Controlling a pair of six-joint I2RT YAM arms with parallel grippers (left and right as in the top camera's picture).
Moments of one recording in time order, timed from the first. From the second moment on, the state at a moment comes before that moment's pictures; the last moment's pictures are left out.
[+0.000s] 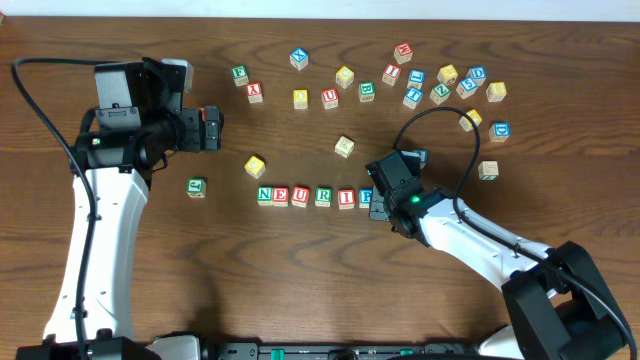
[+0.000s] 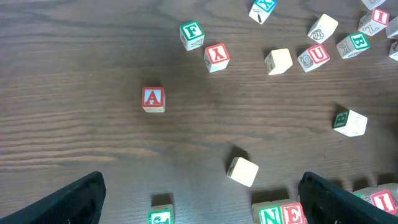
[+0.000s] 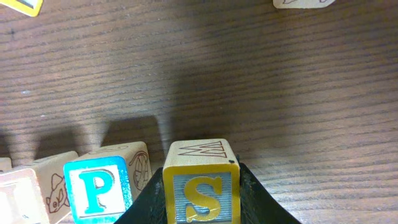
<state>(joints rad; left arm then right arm) 0.08 1.43 1.26 -0.71 0.24 0.11 0.56 1.64 0.83 -0.37 0.20 0.66</state>
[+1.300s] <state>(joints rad) 0.08 1.43 1.26 -0.71 0.24 0.11 0.56 1.66 0.83 -0.34 0.18 0.66</state>
